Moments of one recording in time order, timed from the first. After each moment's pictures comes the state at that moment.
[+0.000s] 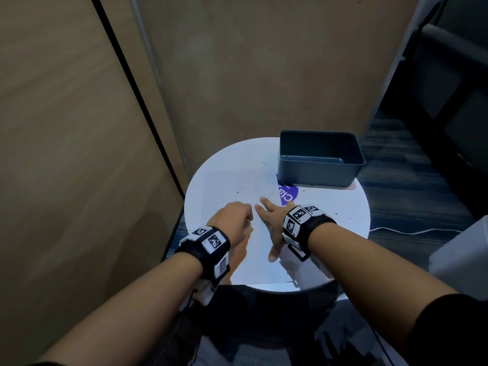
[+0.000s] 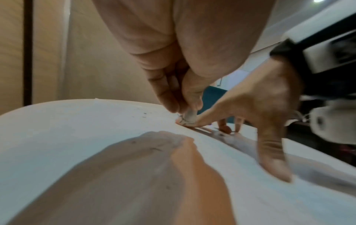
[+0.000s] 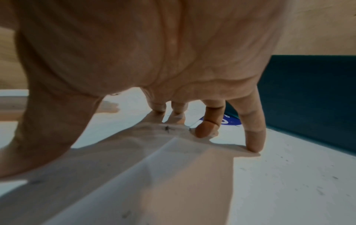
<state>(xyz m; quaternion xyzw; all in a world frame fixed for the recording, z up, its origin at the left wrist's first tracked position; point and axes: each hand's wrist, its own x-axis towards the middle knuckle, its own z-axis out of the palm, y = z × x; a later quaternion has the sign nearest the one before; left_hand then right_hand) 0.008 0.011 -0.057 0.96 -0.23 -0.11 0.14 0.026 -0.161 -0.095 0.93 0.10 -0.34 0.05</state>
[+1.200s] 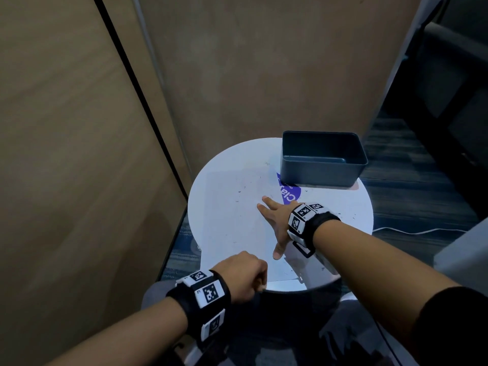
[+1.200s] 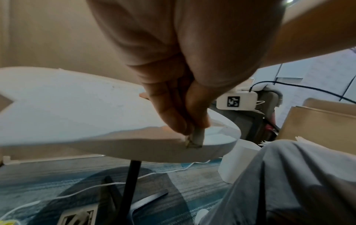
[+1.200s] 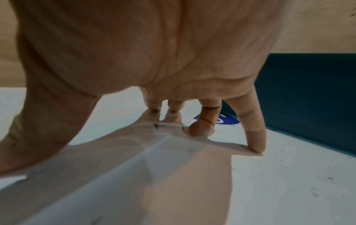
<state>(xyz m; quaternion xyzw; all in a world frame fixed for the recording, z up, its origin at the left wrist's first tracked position) -0.066 0.021 -0.073 0.90 -0.33 -0.25 0.12 0.034 -0.167 -0.092 0.93 0.12 -0.35 0.06</state>
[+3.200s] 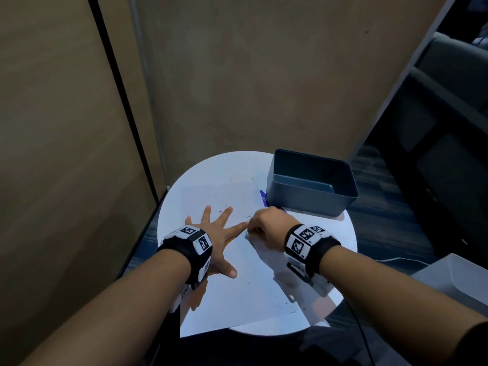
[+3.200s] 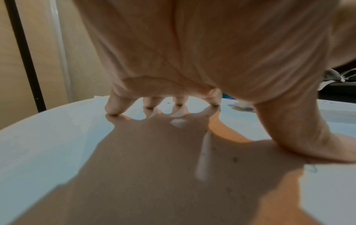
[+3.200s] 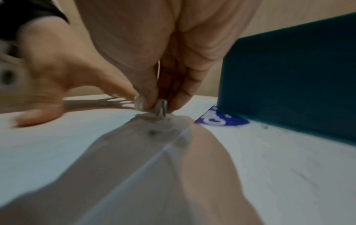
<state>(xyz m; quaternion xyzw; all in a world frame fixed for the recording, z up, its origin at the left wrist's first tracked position) 0.067 0.014 -0.102 0.93 -0.26 -0.25 -0.05 0.049 -0.177 -0.065 0.97 0.20 -0.11 -0.09</state>
